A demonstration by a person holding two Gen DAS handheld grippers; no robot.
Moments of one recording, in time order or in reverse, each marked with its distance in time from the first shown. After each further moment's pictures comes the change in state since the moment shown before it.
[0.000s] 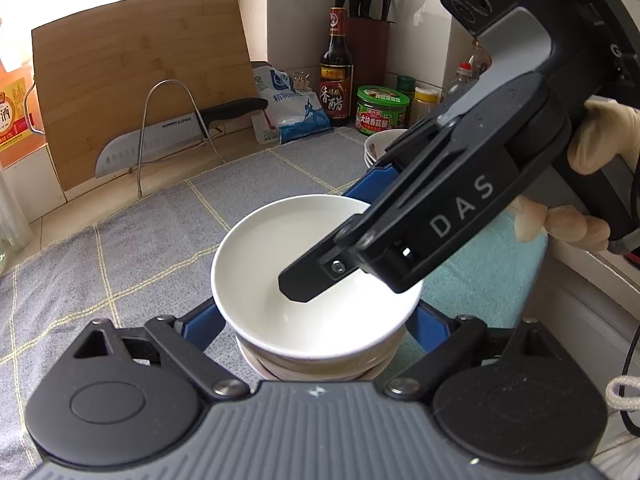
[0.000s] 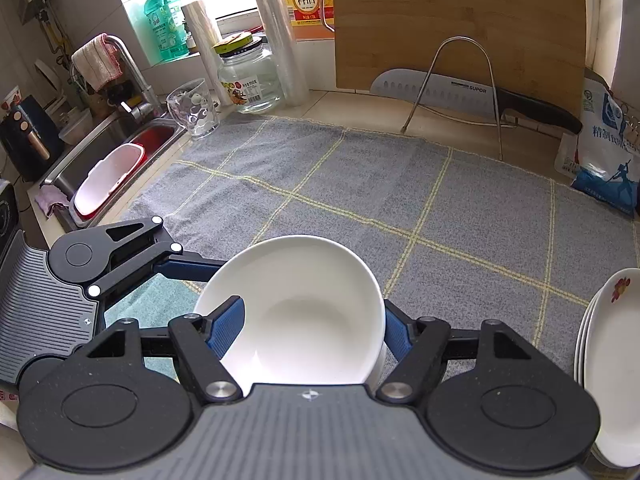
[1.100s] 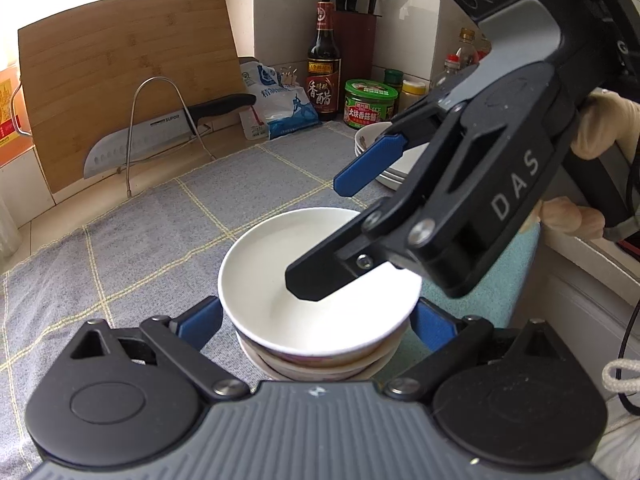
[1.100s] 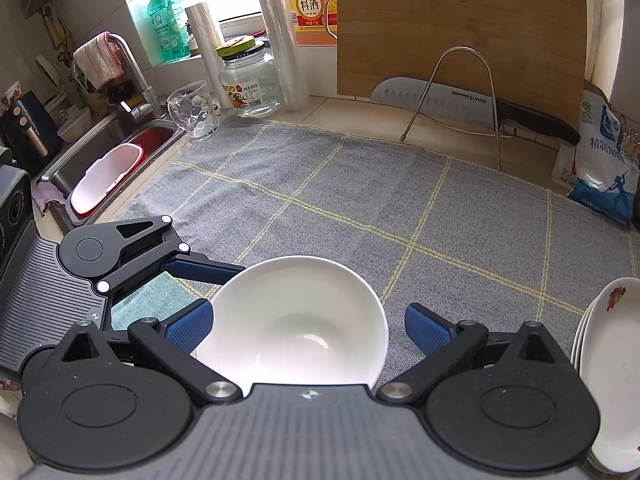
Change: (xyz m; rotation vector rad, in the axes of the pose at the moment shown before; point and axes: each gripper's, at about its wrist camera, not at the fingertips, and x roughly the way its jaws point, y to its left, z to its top) left arm 0.000 0.005 -0.004 0.036 0.006 -0.038; right arm -0.006 0.003 0.001 -0.039 -0.040 -0.030
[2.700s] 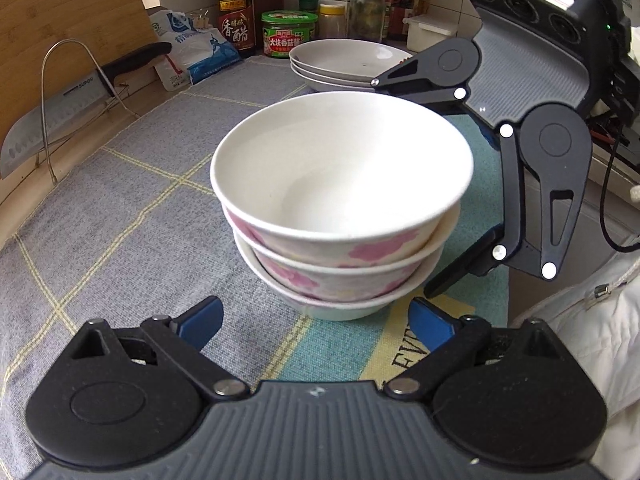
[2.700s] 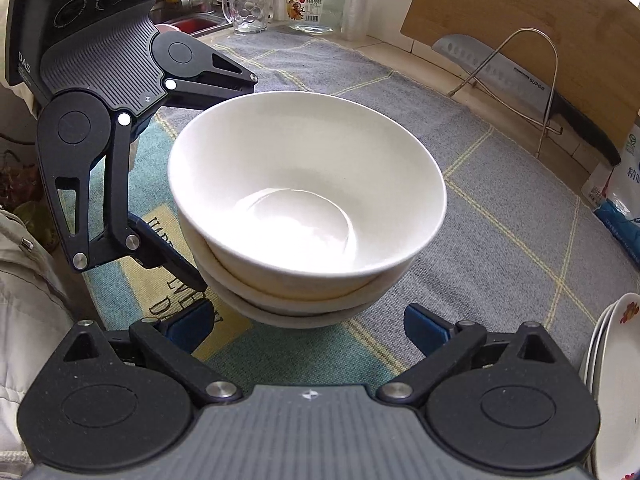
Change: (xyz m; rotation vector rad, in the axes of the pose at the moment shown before) left arm 0.044 0.045 -0.022 0.262 0.157 -0.239; right arm 0.046 0.010 -0.070 -0.328 0.120 -0.022
